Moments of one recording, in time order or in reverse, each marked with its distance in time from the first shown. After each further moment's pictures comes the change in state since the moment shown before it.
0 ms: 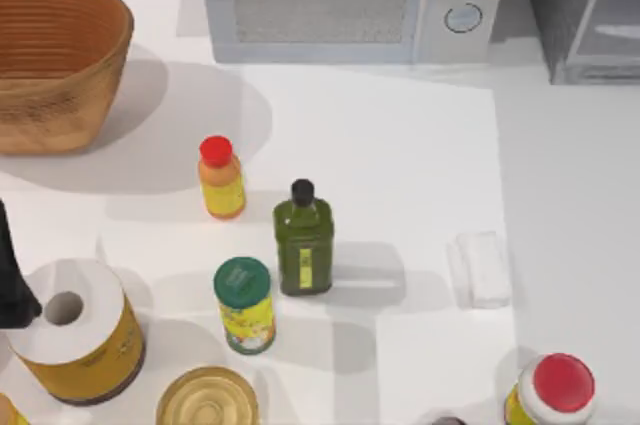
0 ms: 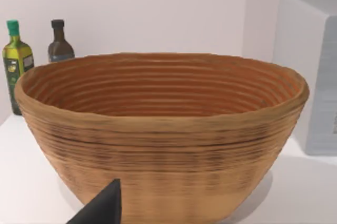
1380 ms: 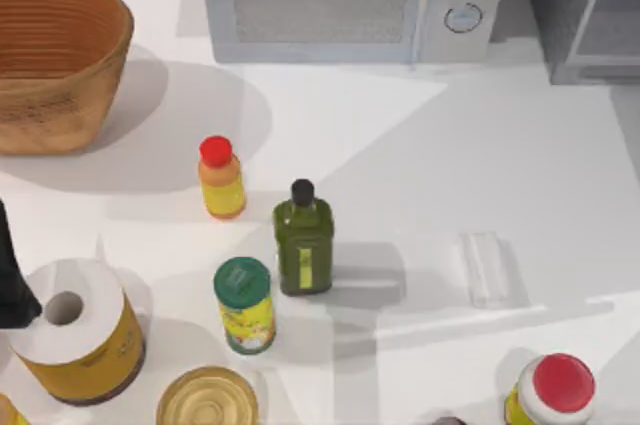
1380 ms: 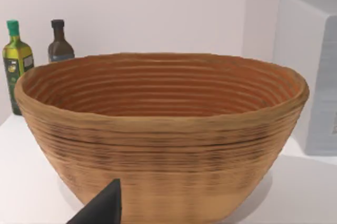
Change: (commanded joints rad) left arm 0.000 0.000 0.000 0.000 0.000 0.000; right arm 0.640 -0.042 -0.128 0.540 0.307 0.706
